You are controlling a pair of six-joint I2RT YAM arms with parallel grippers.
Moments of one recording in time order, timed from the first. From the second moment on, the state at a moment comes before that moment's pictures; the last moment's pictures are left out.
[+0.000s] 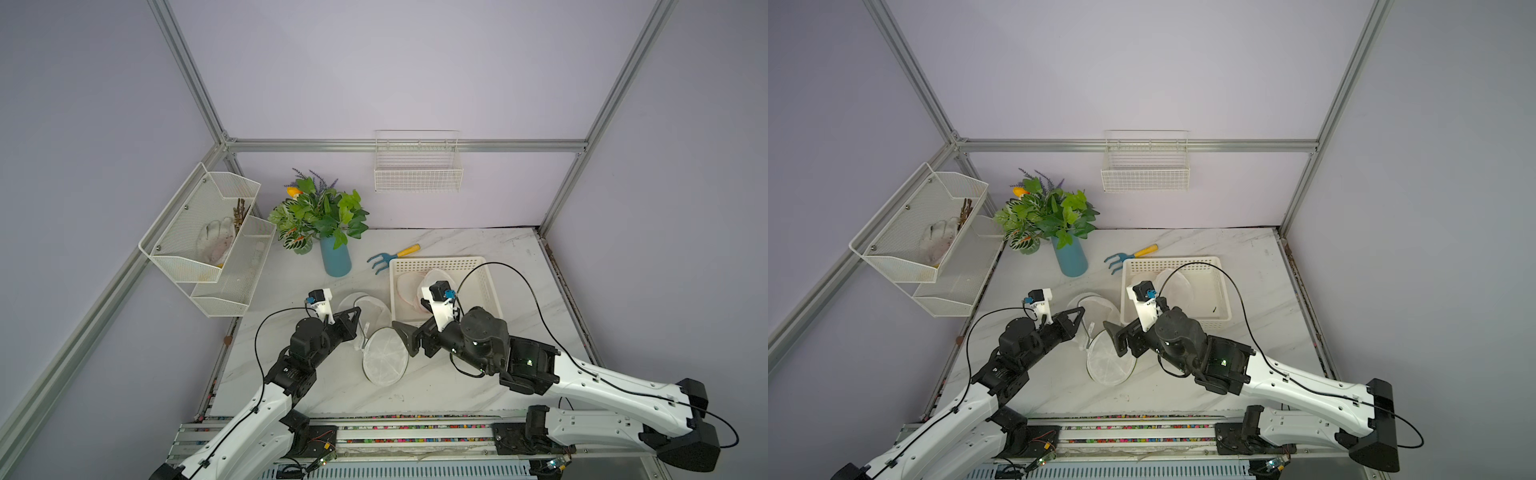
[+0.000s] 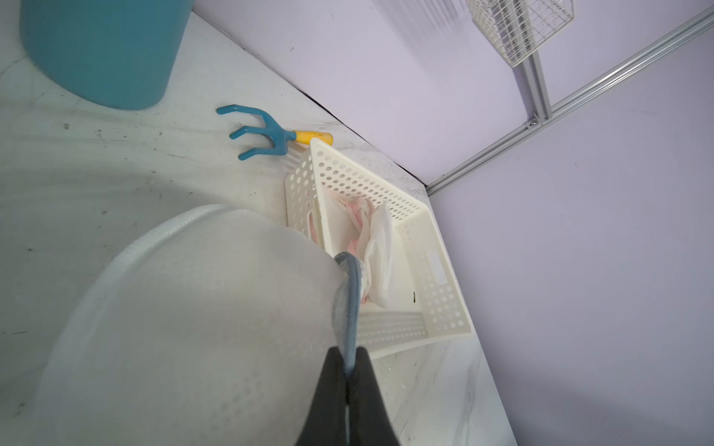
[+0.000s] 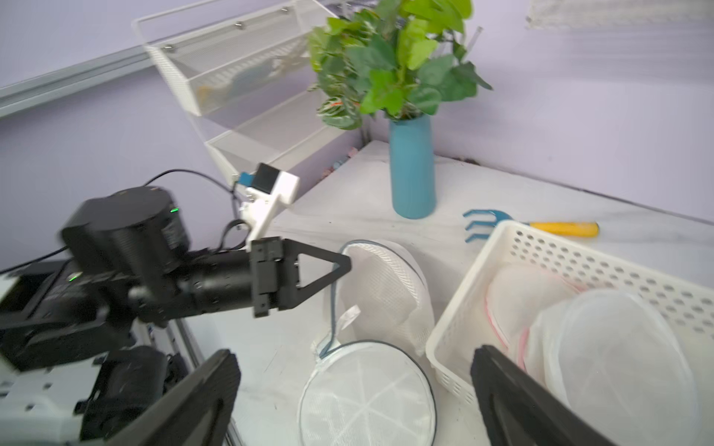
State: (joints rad) left arm -0.42 0.77 0.38 0.16 0.12 -0.80; right arm 1.10 1.10 1.02 -0.21 0.31 0.38
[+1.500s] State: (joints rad) left arm -0.42 0.83 0.93 -0.42 0.44 -0.34; right arm 0.99 1.39 0.81 0.39 0.25 0.05
